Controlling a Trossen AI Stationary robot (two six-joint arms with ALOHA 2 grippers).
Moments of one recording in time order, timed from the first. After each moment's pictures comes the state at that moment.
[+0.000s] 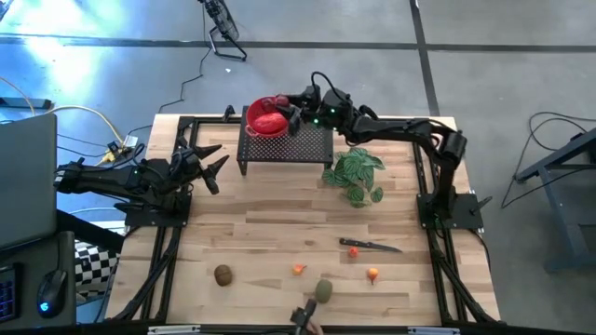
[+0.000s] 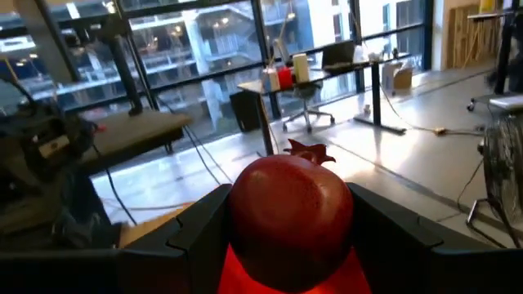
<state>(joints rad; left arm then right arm) -0.12 0.36 0.44 -0.13 -0.80 0.02 -0.48 1.90 1.36 0.58 -0.08 0.21</state>
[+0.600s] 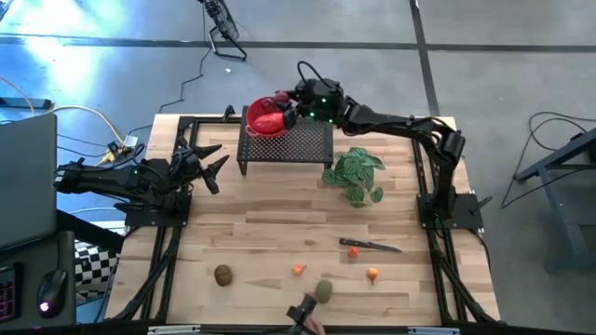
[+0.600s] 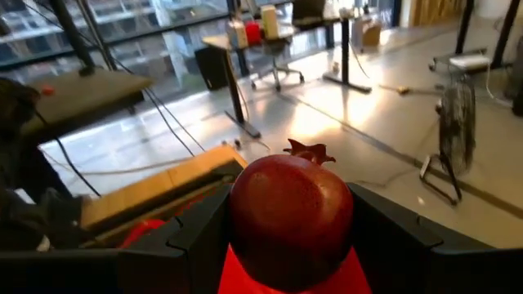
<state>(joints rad) -0.12 0.36 0.44 -0.13 -0.80 0.02 -0.48 1.91 1.53 0.21 0.00 0.19</state>
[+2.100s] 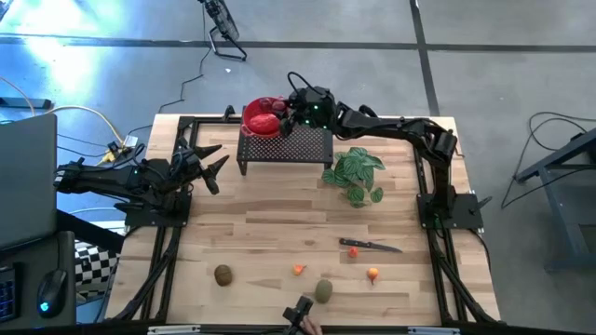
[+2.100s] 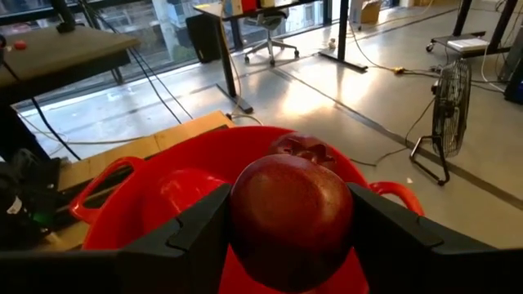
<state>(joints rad) -0.12 0.36 0.44 -0.14 -0.80 0.02 -0.46 1.97 1.53 0.21 0.02 0.14</state>
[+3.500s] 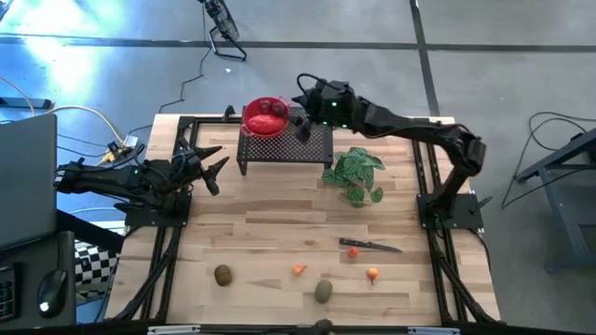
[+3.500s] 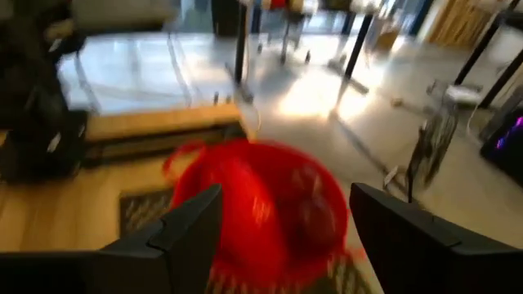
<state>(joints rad) -0.12 0.36 0.44 -0.18 -0.80 0.02 -0.40 1.71 1.53 -0.13 0.05 -0.11</state>
